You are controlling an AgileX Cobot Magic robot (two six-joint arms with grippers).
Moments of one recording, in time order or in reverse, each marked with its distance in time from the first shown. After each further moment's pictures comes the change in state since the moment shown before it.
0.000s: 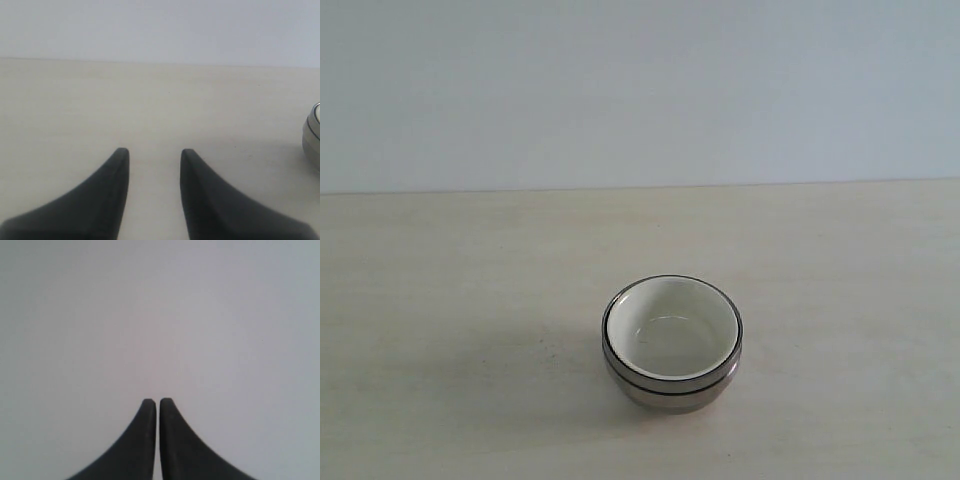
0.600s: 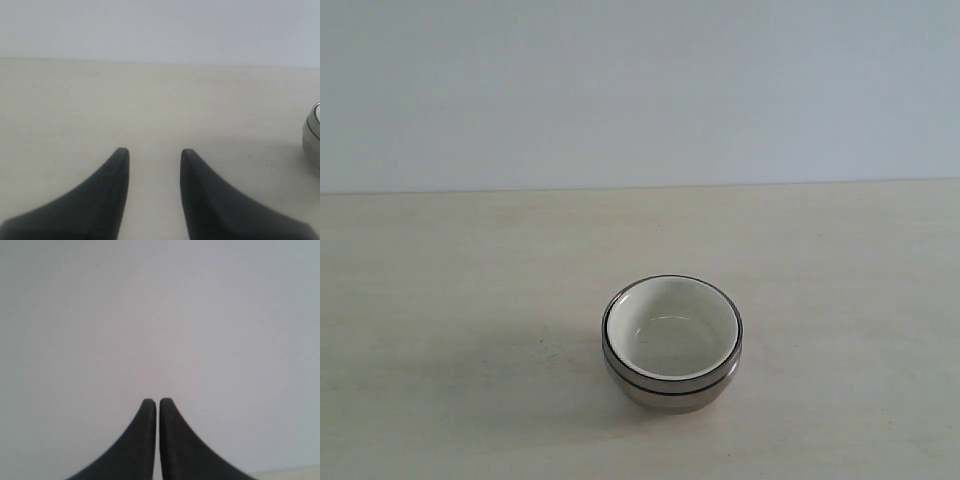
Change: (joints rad) left arm 0.000 0.000 0.000 0.000 0.000 0.000; right arm 0.000 -0.015 0.158 0.002 -0.009 -0.019
